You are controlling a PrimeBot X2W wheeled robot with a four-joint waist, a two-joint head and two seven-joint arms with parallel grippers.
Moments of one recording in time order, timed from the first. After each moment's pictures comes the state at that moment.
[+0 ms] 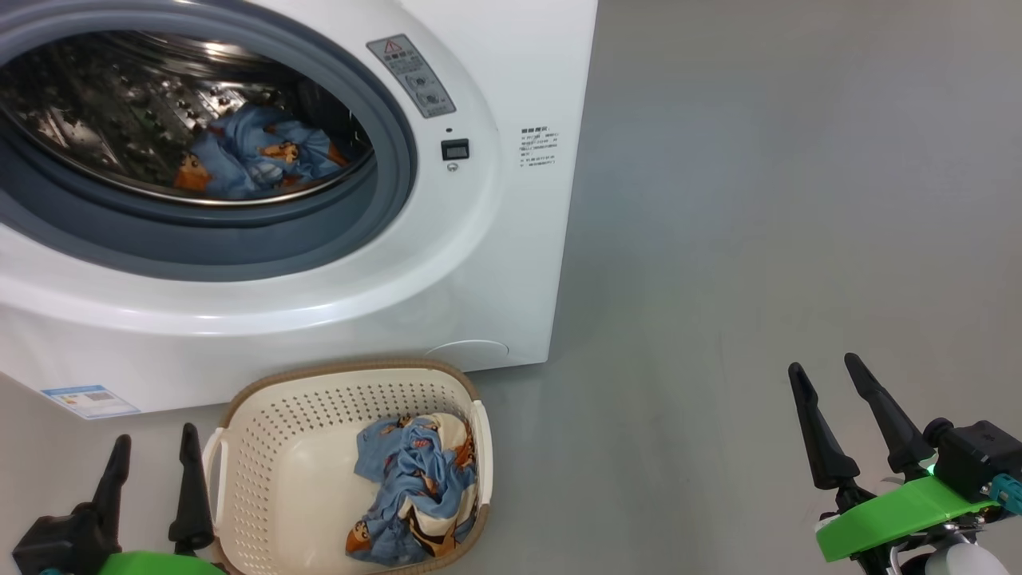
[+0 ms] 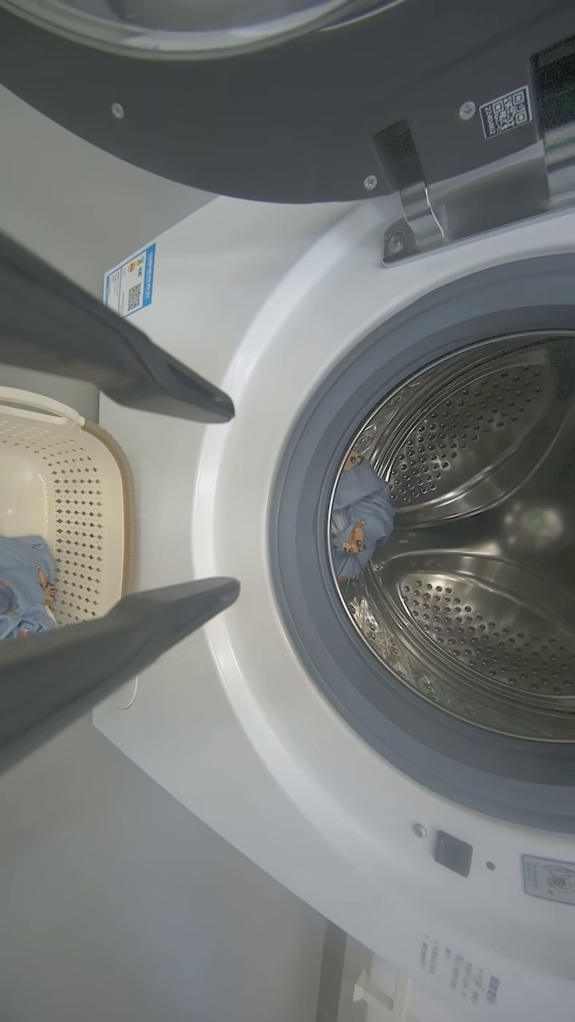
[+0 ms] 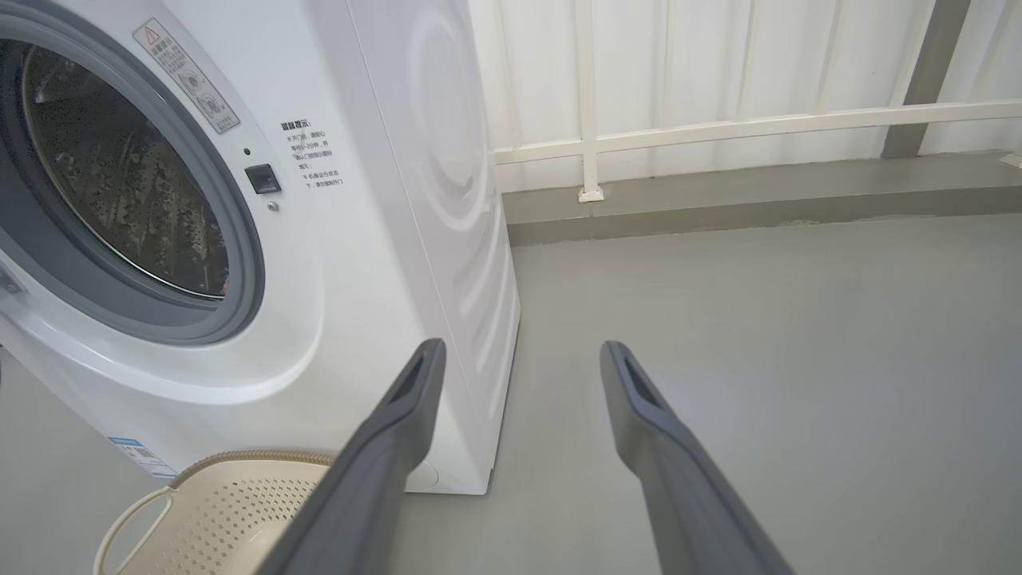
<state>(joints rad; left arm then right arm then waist) -0.04 0.06 0.16 0.22 -0.20 -0.13 -0.26 -0.08 -0.22 0.06 0.16 0.38 0.13 -0.26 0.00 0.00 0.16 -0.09</state>
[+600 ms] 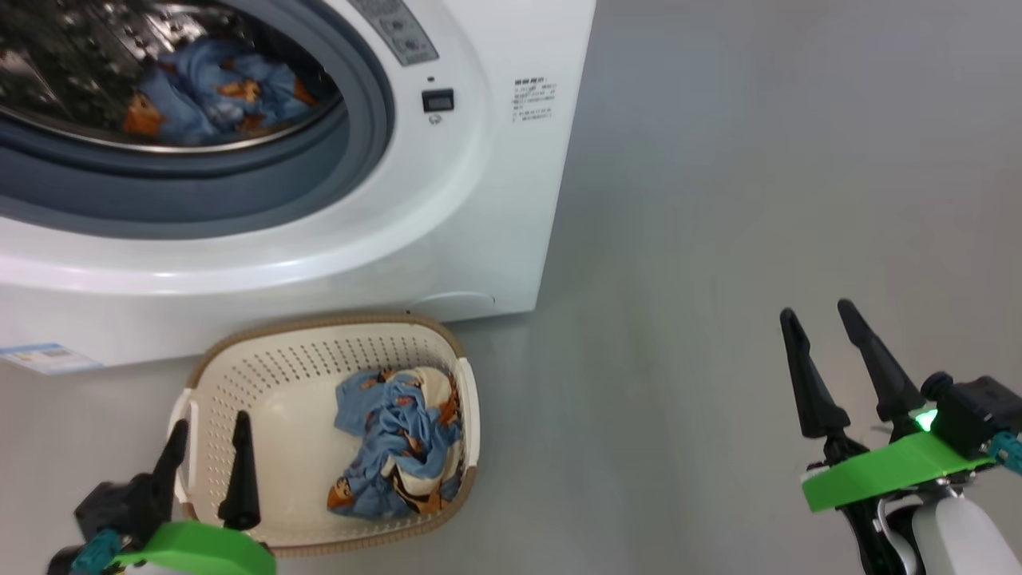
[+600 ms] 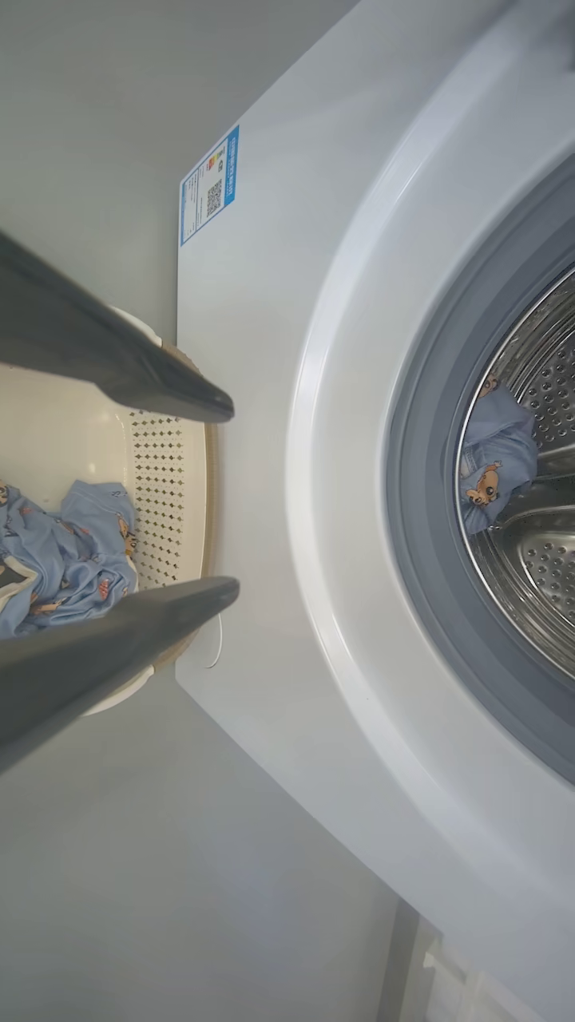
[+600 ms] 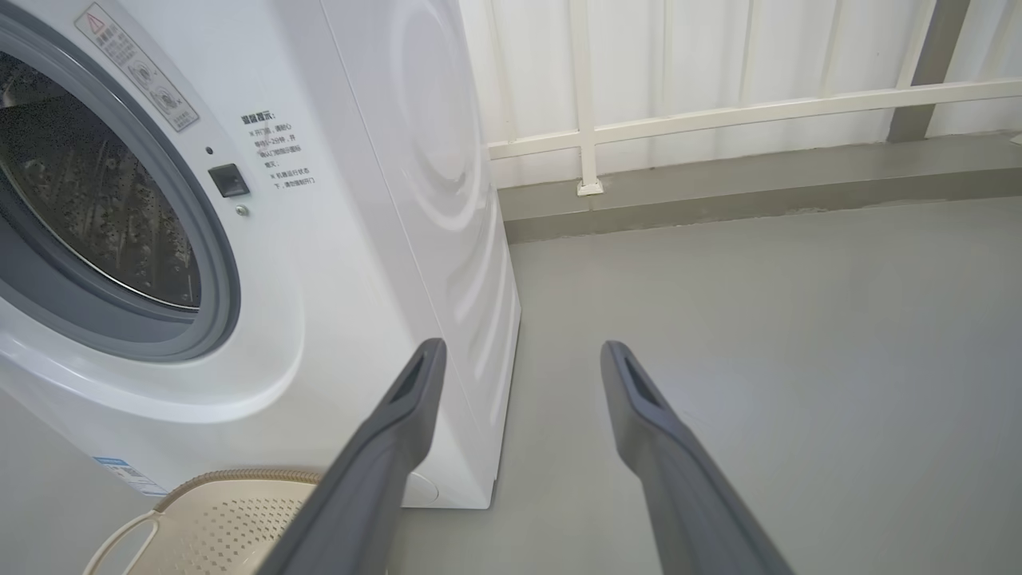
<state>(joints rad) -0.12 0.05 0.07 0.34 -0.23 -0.13 -0.26 -0.16 -0.19 0.05 0.14 0.38 0.13 -0.26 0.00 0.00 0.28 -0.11</state>
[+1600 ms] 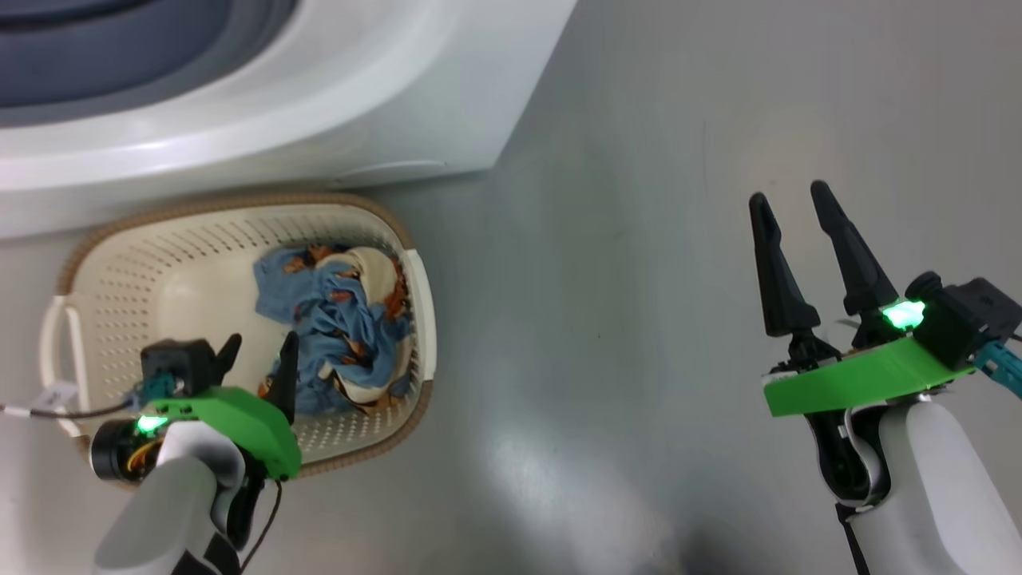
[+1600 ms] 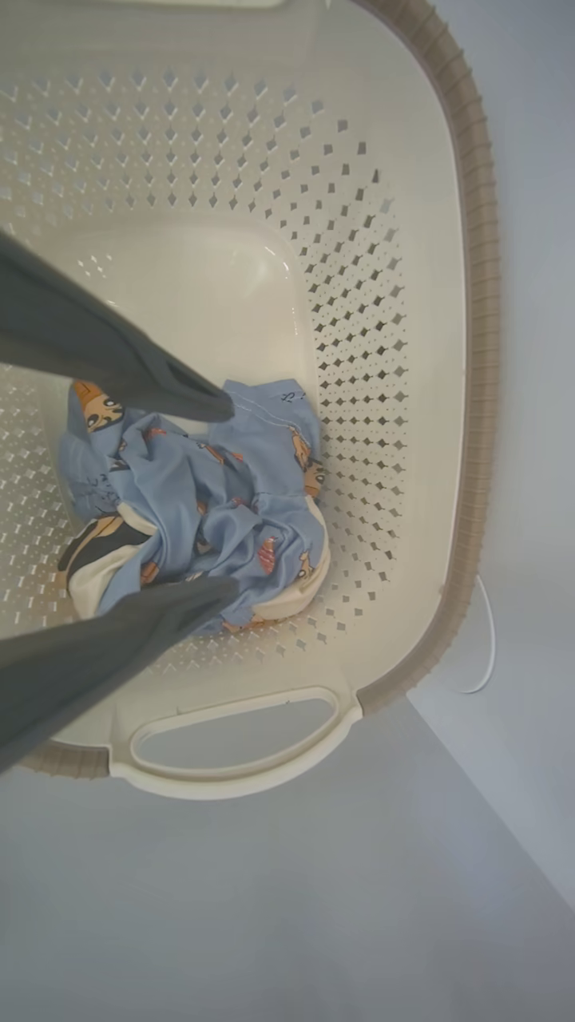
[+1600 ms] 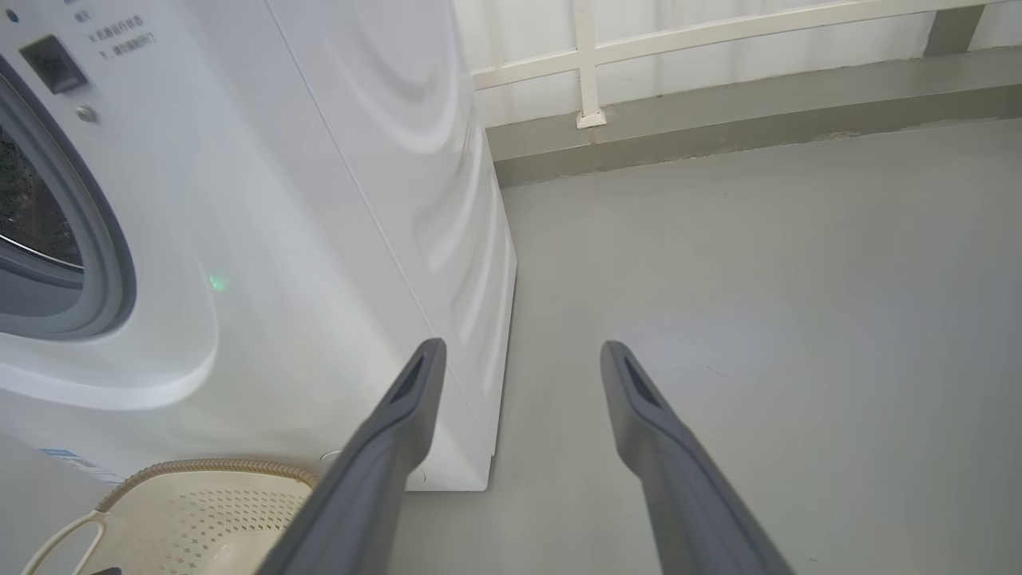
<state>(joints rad) -0.62 0.15 -0.37 0.94 -0.50 -0.13 -0.25 -0.37 -0.12 0.08 0.12 0.38 0.13 -0.26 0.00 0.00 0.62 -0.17</state>
